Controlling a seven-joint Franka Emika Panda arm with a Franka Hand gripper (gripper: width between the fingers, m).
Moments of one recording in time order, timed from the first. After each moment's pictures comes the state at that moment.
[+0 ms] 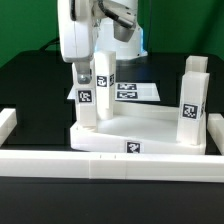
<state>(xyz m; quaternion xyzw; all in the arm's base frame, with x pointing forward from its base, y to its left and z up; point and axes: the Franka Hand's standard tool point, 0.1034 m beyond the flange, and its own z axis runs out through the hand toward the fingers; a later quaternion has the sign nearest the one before) 0.577 -0.078 0.117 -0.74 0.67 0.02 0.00</state>
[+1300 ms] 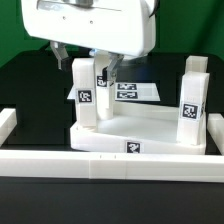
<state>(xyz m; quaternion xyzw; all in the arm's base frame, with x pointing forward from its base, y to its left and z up) 0.575 -0.078 0.117 -0.97 0.25 0.03 -0.01</state>
